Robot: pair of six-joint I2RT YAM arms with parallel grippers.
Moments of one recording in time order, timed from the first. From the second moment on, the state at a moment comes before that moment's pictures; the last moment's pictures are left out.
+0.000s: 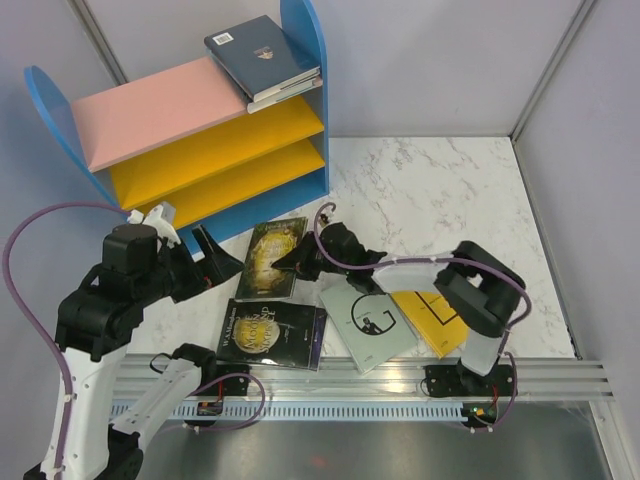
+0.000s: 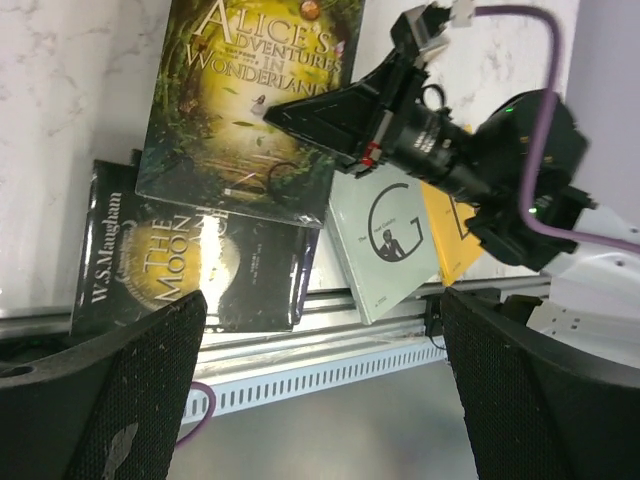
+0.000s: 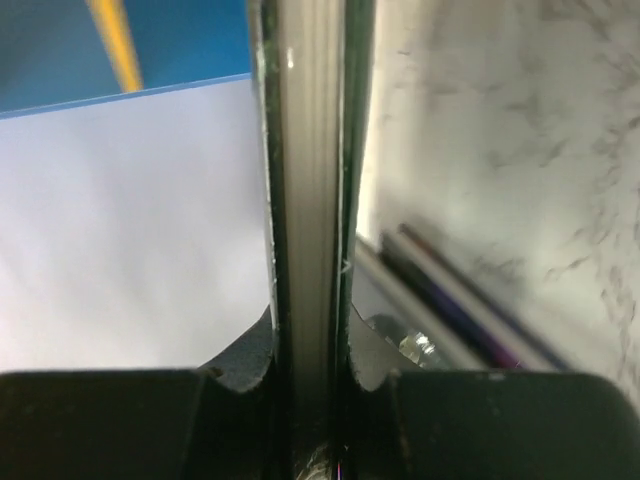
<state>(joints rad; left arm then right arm) -0.27 0.74 1.36 -1.31 0.14 -0.67 0.93 1.88 0.95 0.53 -0.21 1.41</state>
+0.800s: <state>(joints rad) -0.27 0.71 1.23 -0.88 0.48 -0.67 0.83 1.29 0.86 0.67 -0.59 1.48</state>
